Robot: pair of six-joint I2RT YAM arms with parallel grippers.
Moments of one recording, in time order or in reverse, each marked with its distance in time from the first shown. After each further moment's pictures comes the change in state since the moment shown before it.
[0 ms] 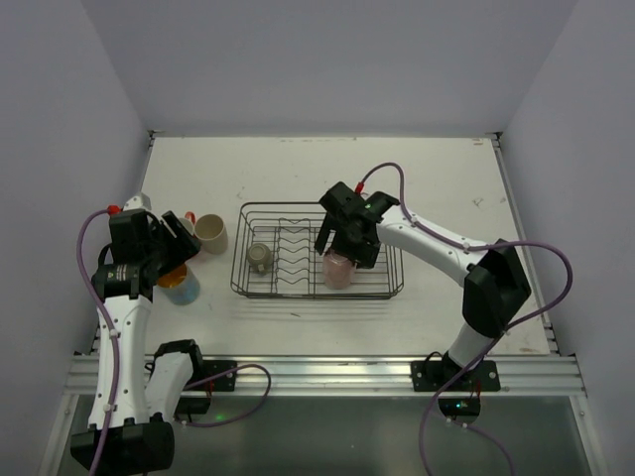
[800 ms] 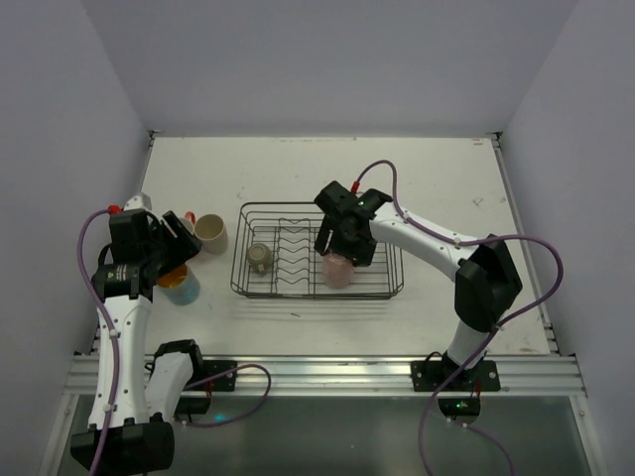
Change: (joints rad) left arm 0.000 0.000 0.000 0.000 0.013 0.000; right arm 0.005 0.066 0.058 -0.037 0.026 -0.012
